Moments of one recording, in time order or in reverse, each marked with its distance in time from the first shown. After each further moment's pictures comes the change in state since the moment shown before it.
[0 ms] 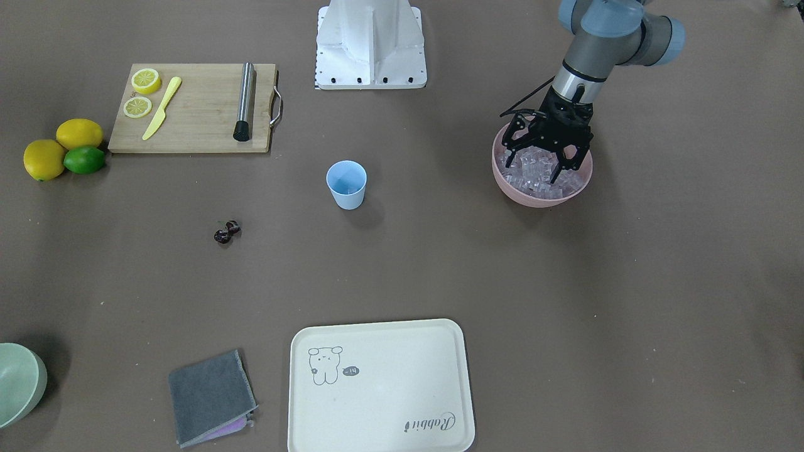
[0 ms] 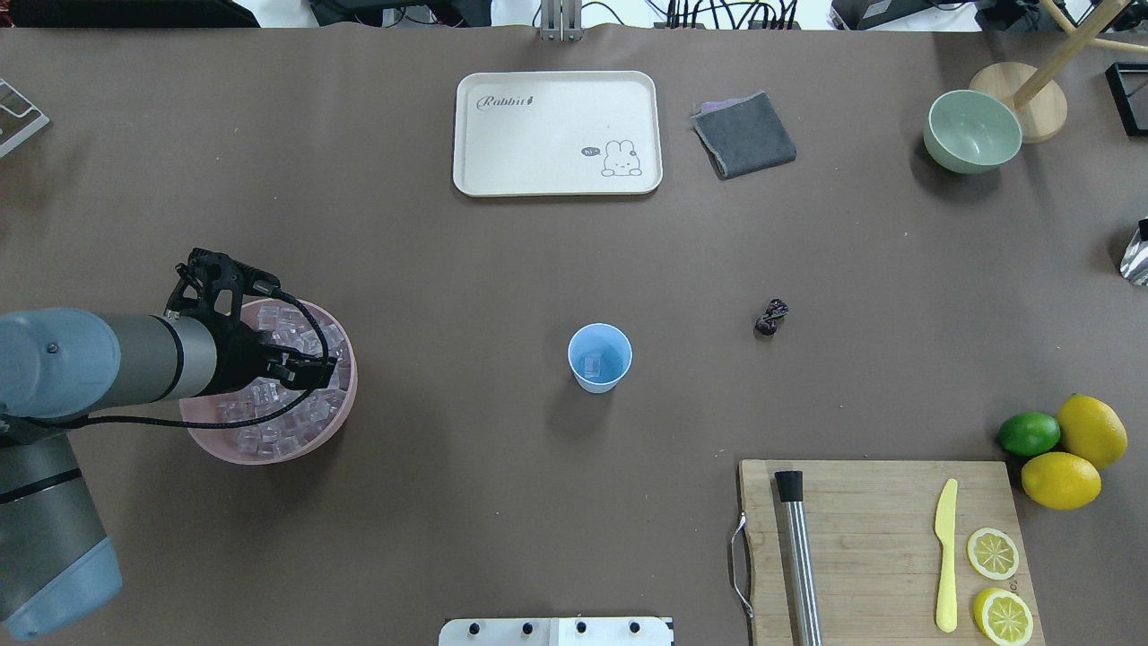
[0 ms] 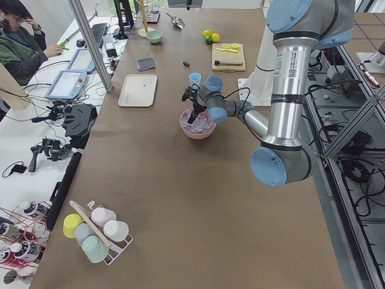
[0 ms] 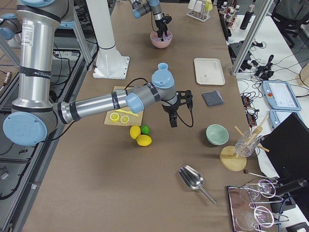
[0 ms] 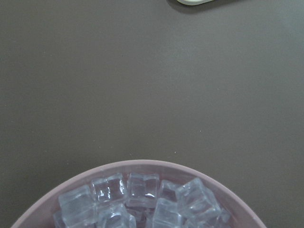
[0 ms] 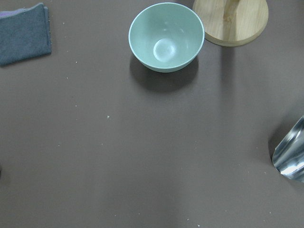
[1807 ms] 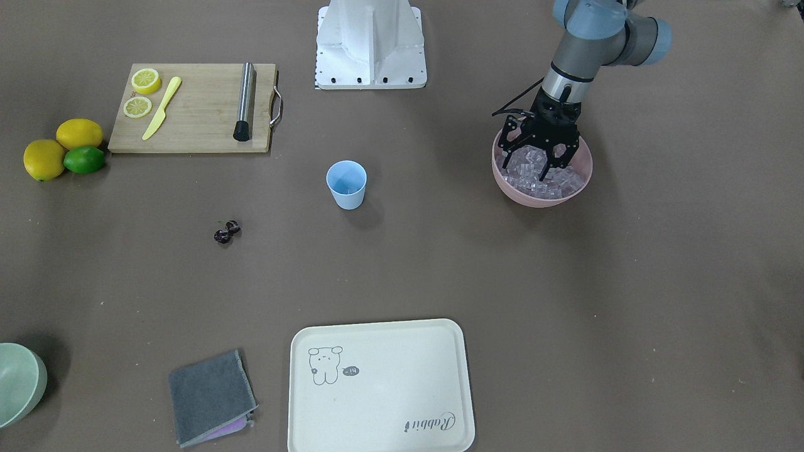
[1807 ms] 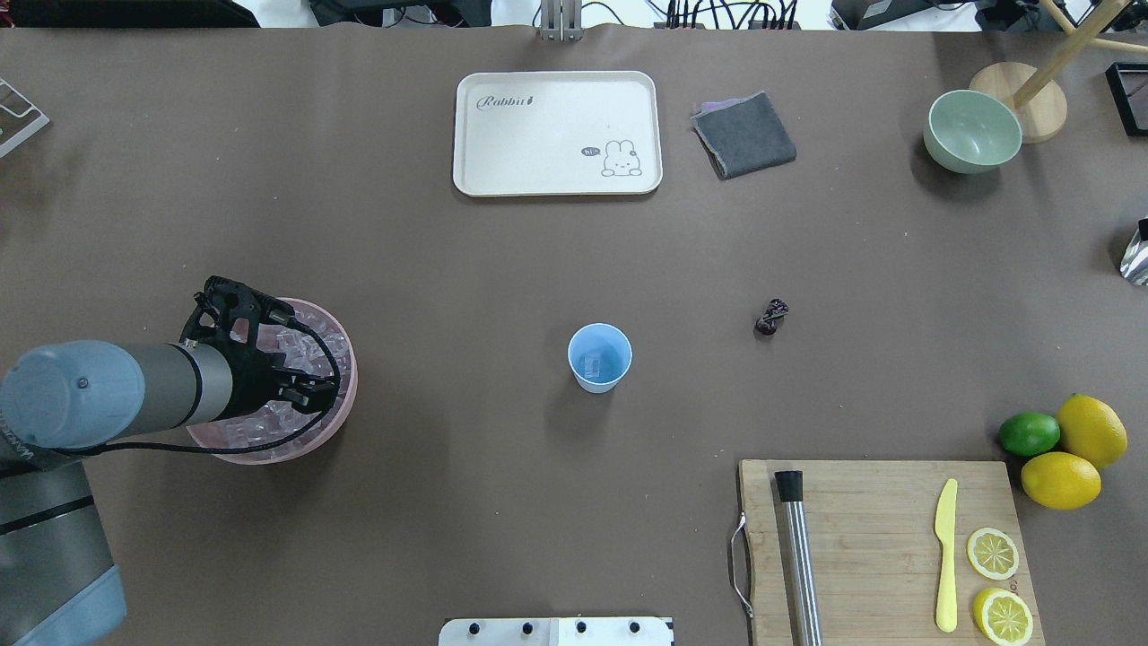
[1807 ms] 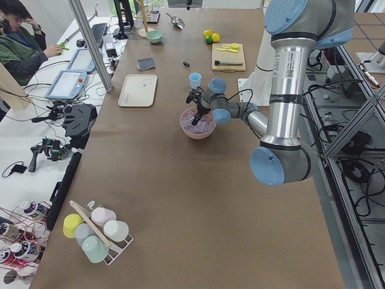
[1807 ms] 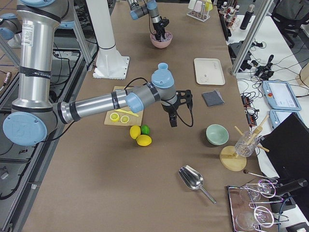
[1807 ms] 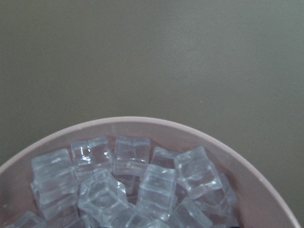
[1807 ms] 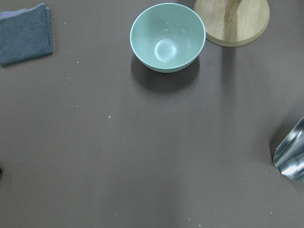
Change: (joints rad) left arm 0.055 0.007 0.008 0.006 0.051 -0.005; right arm 0.000 0.000 0.003 0.000 0.001 0.000
